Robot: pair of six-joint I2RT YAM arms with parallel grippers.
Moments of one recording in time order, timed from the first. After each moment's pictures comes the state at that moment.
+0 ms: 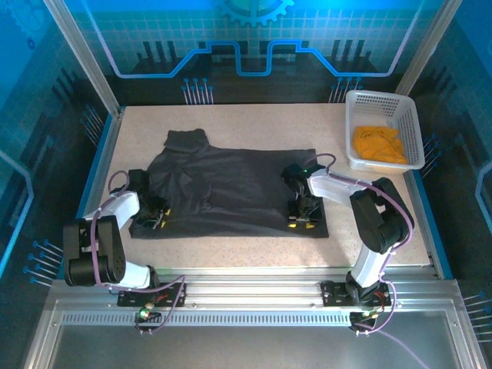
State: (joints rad) left arm 0.19 1.42 0.68 -0.63 0.16 -1.09; right arm 0.51 1.75 1.06 -0.98 -0.07 0.62
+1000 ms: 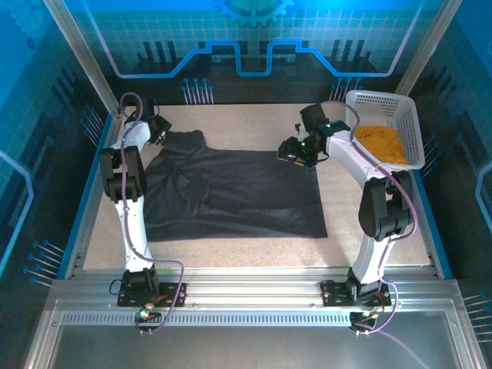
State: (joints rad) left arm 0.18 2.45 2.02 -0.48 0.05 -0.84; right arm 0.29 1.84 1.55 -0.84 -0.28 0.50
